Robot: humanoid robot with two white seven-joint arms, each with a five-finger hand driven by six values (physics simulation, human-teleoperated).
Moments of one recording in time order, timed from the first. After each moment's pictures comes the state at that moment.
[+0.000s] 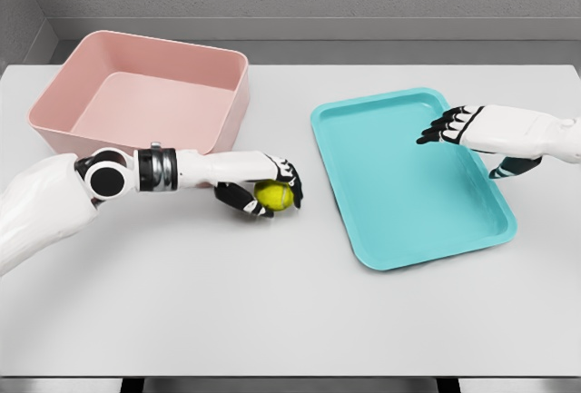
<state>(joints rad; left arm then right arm) -0.87 0.55 -1.20 -1.20 0.09 -0.61 -0.41 -0.66 -1.01 0.71 -1.48 0.35 -0.61 0.45</state>
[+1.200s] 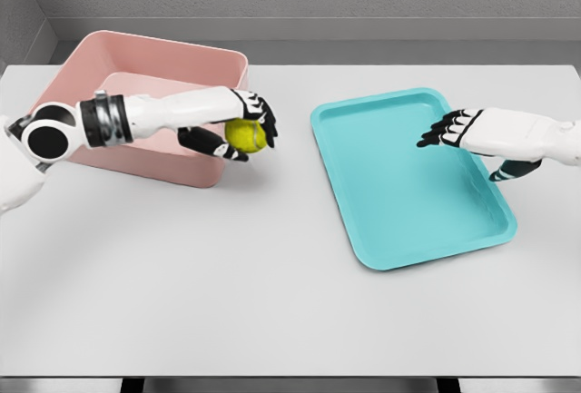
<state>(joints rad) -0.91 0.67 -1.02 -1.31 0.10 -0.61 -0.40 -0.66 -1.01 0.71 -1.48 0.35 -0.61 0.45</state>
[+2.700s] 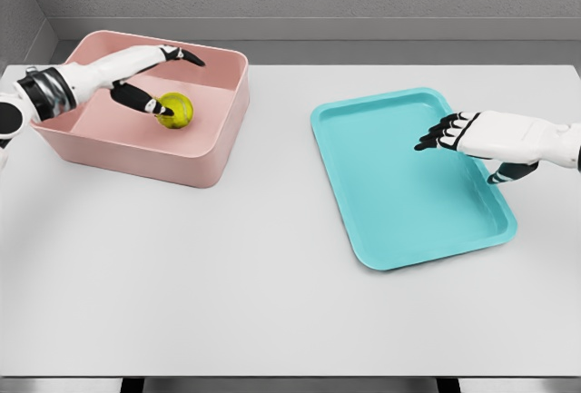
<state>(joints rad) -0.94 0.60 -0.89 -0.84 0.02 -0.61 -0.35 -0.65 -1.00 0.71 -1.48 0.36 -0.61 0.46</state>
